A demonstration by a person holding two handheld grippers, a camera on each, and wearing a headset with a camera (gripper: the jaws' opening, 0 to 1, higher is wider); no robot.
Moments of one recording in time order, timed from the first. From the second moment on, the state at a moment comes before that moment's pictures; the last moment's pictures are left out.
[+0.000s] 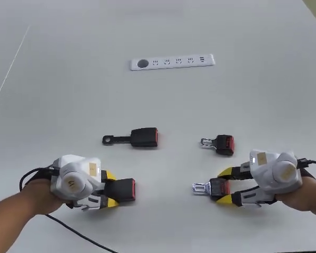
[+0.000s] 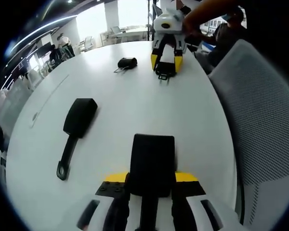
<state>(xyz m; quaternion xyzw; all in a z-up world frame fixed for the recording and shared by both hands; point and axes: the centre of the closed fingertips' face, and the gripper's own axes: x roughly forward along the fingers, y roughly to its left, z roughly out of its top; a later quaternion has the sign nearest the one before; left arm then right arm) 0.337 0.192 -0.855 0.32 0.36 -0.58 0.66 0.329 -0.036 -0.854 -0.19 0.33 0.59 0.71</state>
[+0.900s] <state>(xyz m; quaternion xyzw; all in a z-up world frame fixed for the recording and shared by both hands) 0.337 0.193 -0.857 0.35 0.36 -0.60 0.62 0.324 0.042 -0.853 -0.15 0.29 0.60 0.73</state>
